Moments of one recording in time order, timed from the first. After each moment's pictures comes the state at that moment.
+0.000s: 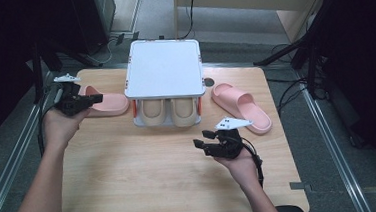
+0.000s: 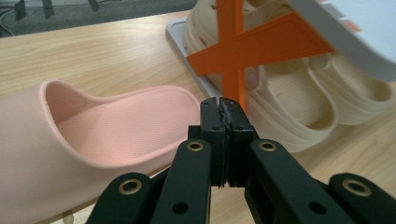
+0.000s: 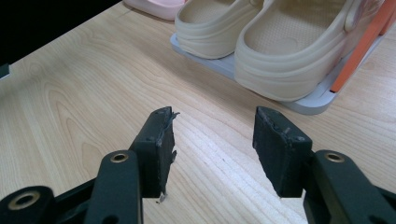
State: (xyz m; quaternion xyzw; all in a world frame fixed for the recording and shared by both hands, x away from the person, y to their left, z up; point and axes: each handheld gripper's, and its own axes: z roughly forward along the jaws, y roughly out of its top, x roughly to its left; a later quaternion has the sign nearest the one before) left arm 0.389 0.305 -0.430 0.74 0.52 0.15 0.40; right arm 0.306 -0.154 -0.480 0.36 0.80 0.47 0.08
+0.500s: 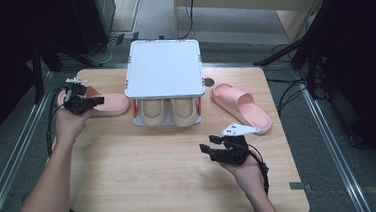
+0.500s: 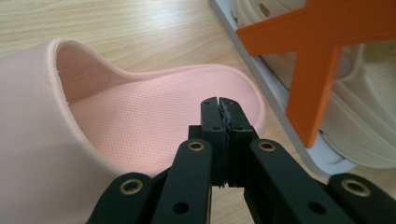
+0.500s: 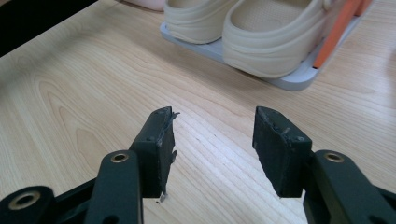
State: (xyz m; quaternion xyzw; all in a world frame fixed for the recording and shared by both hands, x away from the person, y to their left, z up) left arm 0.429 0.316 -0.481 0.73 0.57 0.14 0.36; right arm 0.290 -0.170 -0.483 0.38 0.80 0.46 0.09
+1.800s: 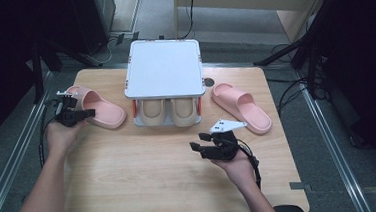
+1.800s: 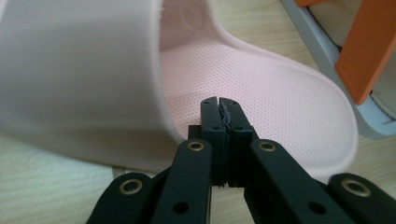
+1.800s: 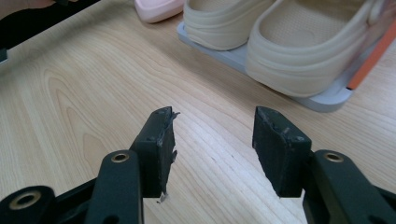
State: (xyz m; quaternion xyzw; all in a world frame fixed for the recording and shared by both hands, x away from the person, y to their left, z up) left arm 0.403 0.349 -0.512 0.71 0.60 0.12 0.35; right arm 0.305 -0.143 -0.484 0.34 0.82 0.46 0.08
